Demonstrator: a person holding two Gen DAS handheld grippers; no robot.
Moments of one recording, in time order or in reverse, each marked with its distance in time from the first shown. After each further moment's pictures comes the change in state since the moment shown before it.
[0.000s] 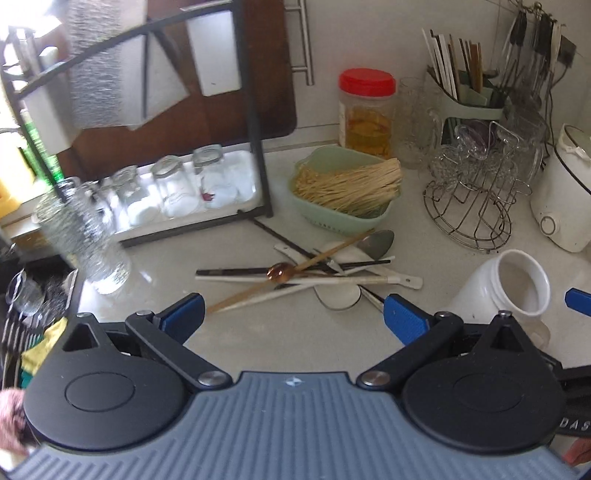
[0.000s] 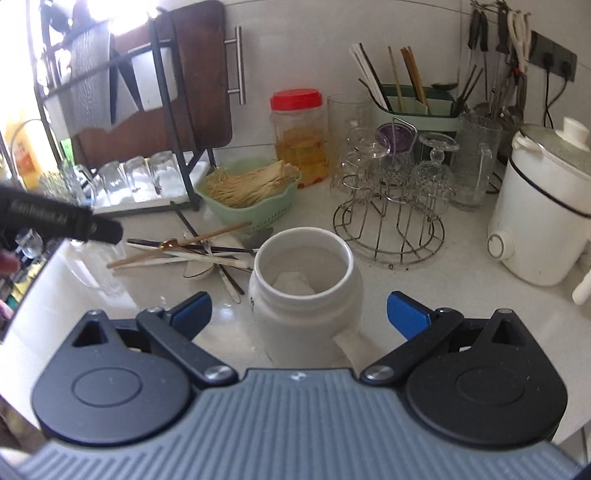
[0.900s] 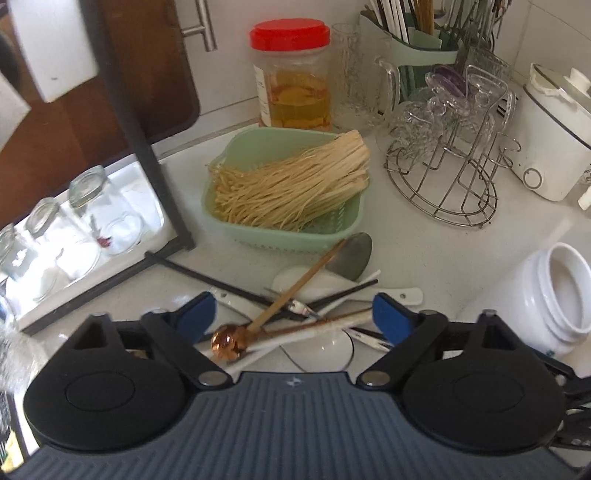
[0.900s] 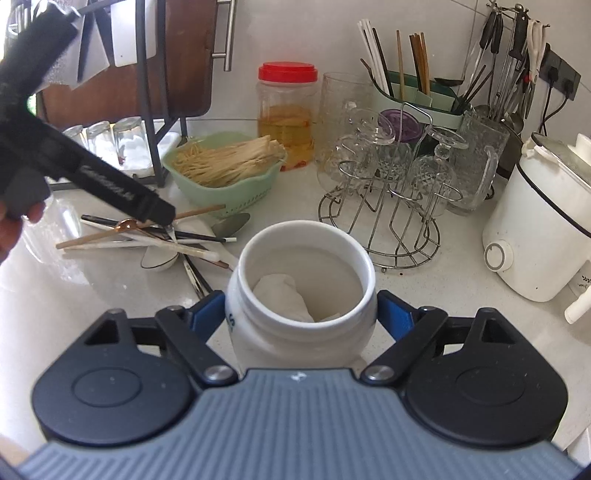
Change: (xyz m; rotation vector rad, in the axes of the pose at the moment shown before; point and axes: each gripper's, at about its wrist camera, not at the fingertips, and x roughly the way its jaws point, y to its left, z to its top) left arm 0.120 -0.011 0.042 0.238 0.073 -0.235; right arm 0.049 0.016 0.001 -0.048 0.060 -0.122
